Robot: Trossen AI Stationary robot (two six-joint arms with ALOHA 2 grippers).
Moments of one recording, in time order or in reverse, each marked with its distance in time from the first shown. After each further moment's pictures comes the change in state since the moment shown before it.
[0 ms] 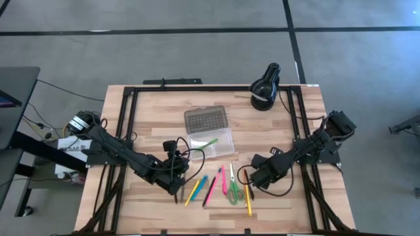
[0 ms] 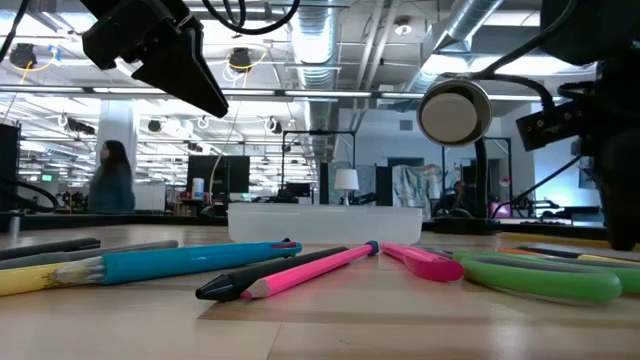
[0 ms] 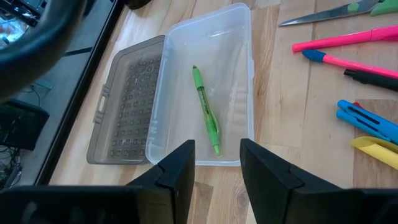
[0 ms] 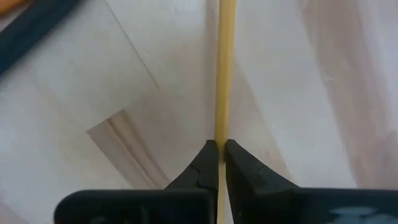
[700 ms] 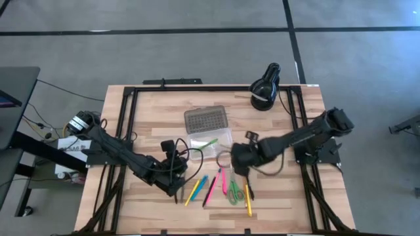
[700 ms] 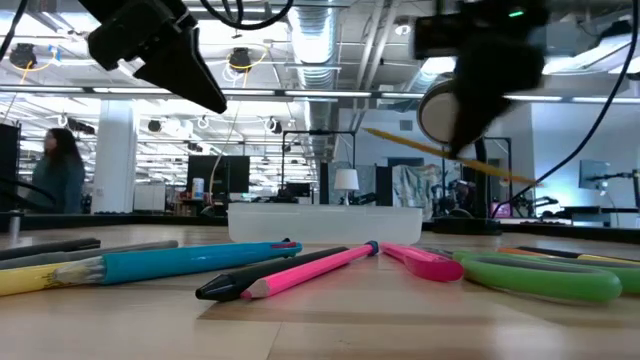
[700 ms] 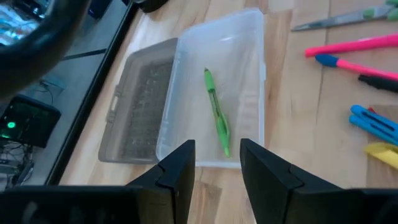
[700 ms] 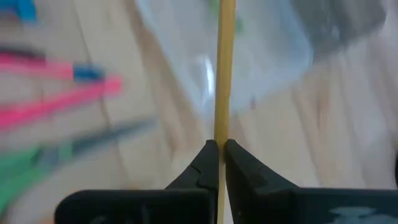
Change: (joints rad) left arm -0.018 0.000 0.000 -0.039 -0.052 -0.052; right arm -0.213 -0.001 0.291 0.091 0.259 -0.528
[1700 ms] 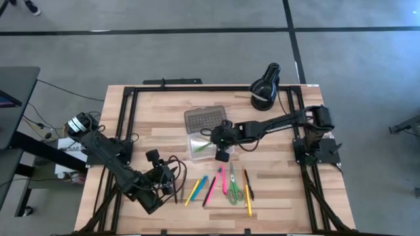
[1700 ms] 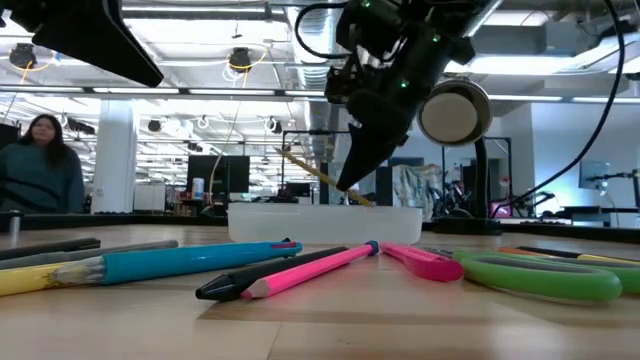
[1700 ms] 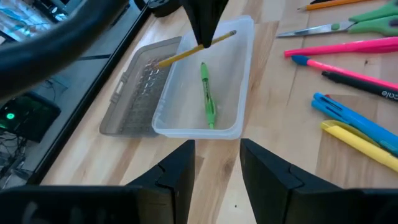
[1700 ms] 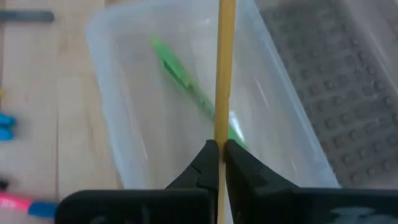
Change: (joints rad) left arm -0.233 0.000 0.000 -0.248 -0.129 -0.439; right arm -0.292 0.185 0.023 0.492 -0.275 -0.409
